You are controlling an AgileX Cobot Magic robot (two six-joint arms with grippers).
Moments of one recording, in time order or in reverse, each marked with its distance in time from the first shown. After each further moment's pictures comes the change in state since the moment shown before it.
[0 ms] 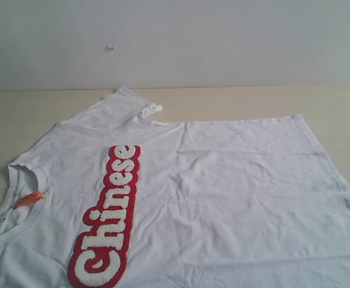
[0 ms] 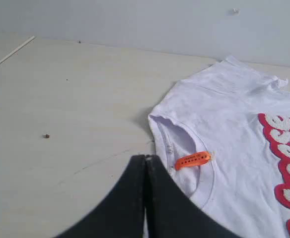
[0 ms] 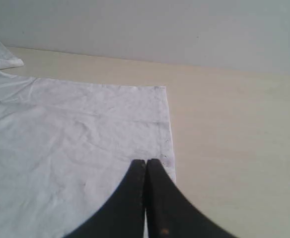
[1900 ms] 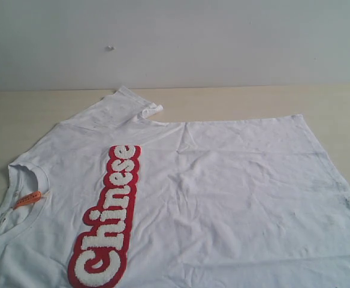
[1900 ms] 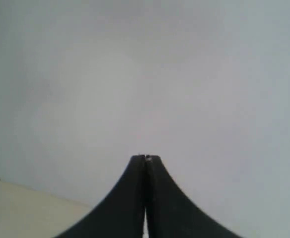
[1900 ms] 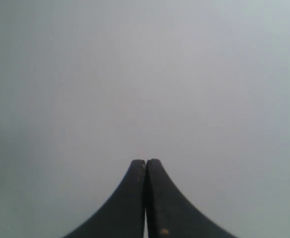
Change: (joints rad) left arm 0.000 0.368 -0.310 0.335 -0.539 -0.648; right arm 0.000 0.179 -0.358 -0.139 -0.551 0.567
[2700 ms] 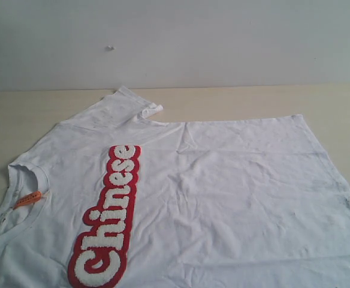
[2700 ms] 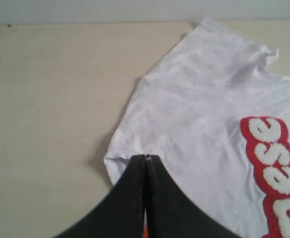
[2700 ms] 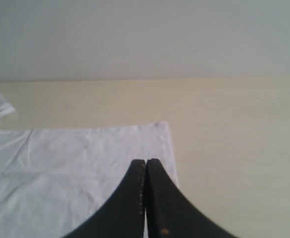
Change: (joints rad) left arm -0.225 0.799 -0.337 0.114 0.390 0.229; right arm 0.000 0.764 -0.395 0.135 0.598 -0.434
